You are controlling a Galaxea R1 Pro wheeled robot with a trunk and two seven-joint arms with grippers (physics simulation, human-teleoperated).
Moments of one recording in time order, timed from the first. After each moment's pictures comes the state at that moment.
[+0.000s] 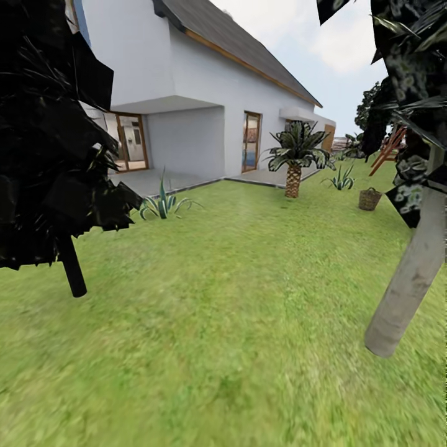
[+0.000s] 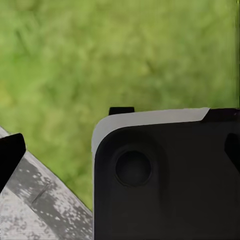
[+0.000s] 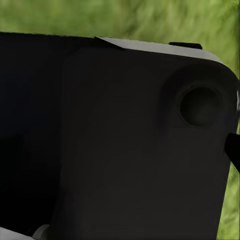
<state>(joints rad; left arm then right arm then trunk) 0.00 0.02 -0.01 0.00 0.00 -0.46 0.01 0.00 0.08 0.07 -0.06 0.00 -0.12 0.00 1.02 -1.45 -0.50</state>
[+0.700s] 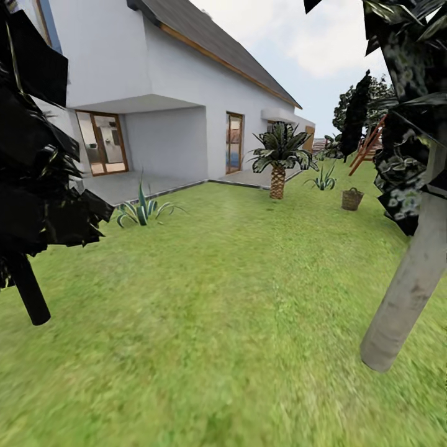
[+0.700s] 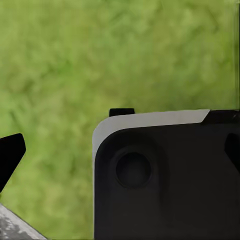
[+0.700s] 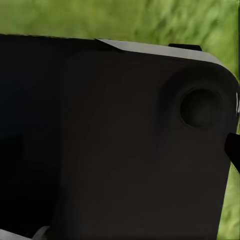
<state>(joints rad) 0.00 0.02 -0.01 0.00 0.00 -0.46 0.01 0.00 0.08 0.07 -0.06 0.00 -0.12 0.00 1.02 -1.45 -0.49</state>
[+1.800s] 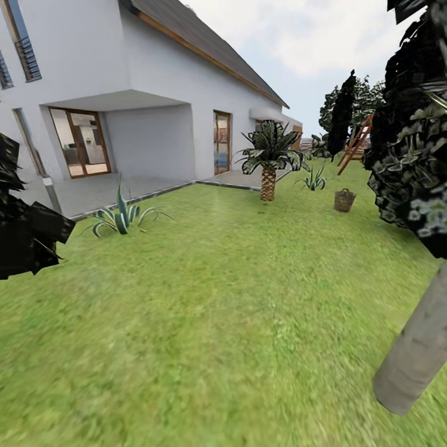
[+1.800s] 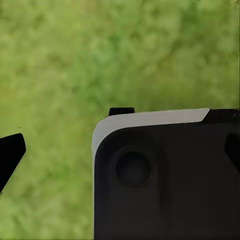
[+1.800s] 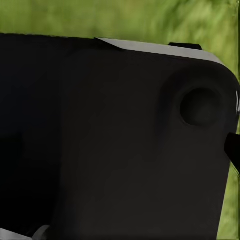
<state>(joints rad) 0.00 0.02 -0.01 0.00 0.00 -0.46 0.01 0.00 0.08 0.07 -0.06 0.00 -0.12 0.00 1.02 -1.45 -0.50</state>
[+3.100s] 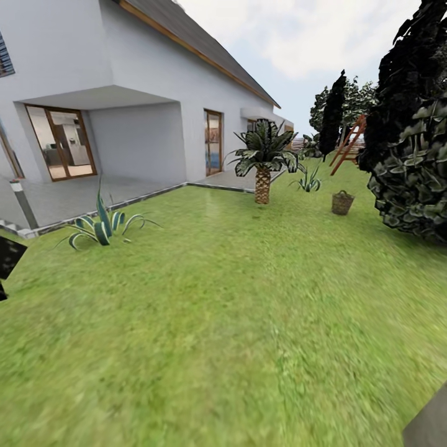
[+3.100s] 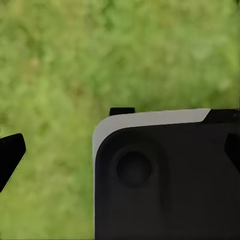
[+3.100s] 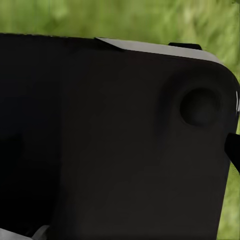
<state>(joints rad) 0.00 0.02 -0.01 0.00 0.00 -0.46 0.01 0.00 0.08 0.07 -0.06 0.00 -0.12 0.00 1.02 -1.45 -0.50</state>
